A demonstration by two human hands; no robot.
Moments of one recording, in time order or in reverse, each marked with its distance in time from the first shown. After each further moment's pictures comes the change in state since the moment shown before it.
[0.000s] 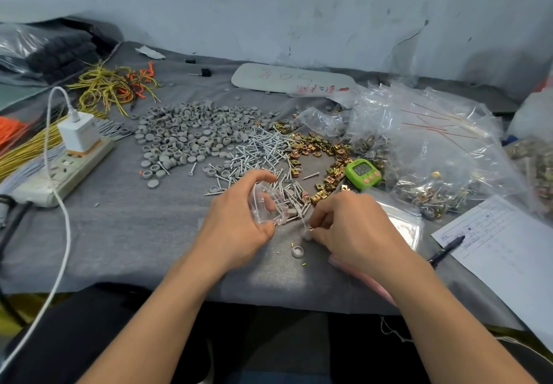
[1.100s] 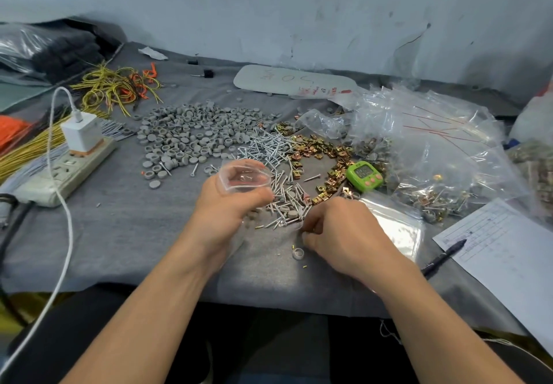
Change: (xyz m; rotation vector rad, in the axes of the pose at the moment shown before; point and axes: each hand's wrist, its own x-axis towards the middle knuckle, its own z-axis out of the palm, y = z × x) left_hand 0.009 0.005 -0.007 -0.983 0.111 -0.150; right_hand 0.002 -0.008 0.008 -0.070 0.001 -0.063
